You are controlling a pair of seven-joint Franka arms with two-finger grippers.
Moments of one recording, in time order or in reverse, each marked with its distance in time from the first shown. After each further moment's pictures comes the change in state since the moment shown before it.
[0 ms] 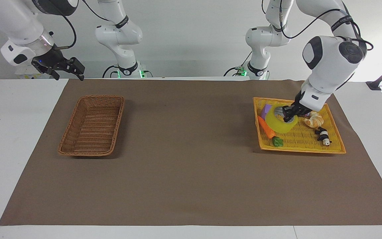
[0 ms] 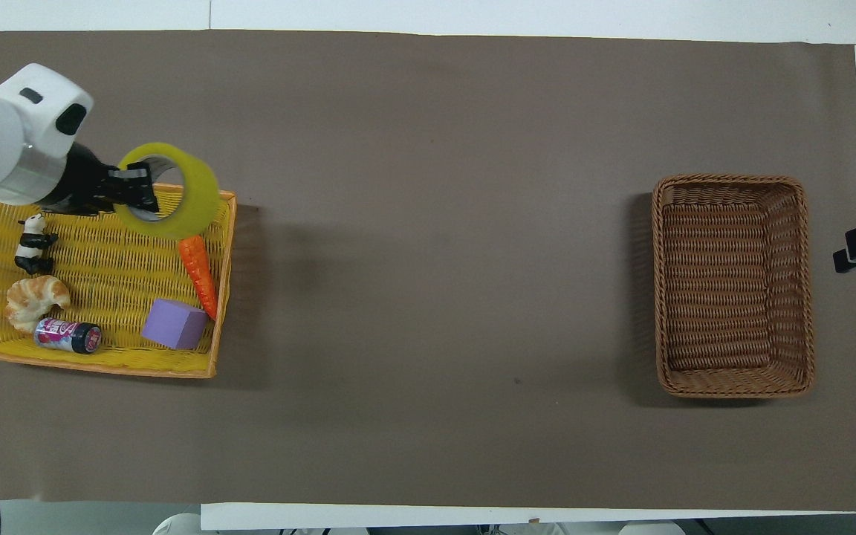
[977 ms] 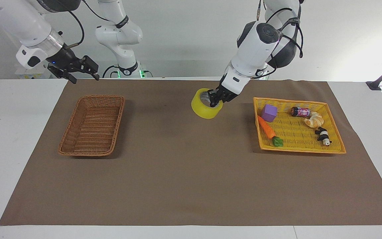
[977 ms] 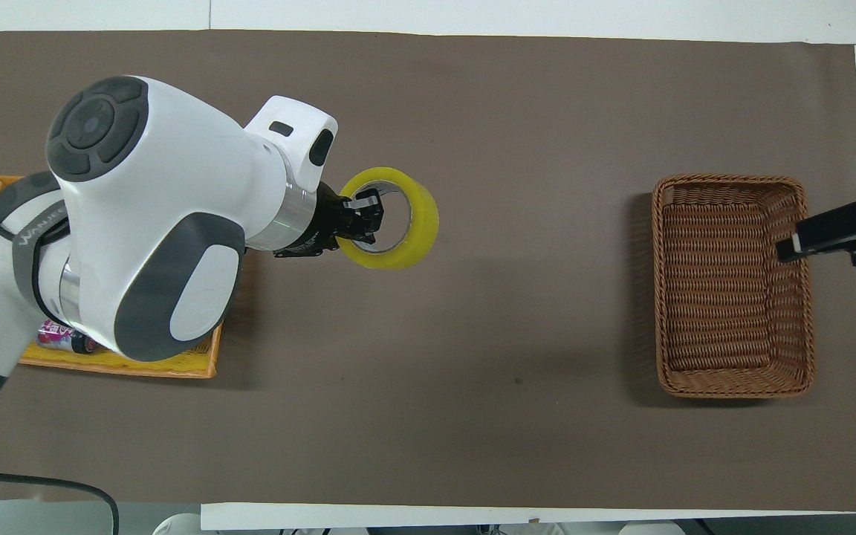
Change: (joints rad) left arm -0.316 0.045 0.004 0.055 -0.138 0.080 -0.297; right arm 0.020 -0.001 0.018 -0.032 0.319 0.067 -0.004
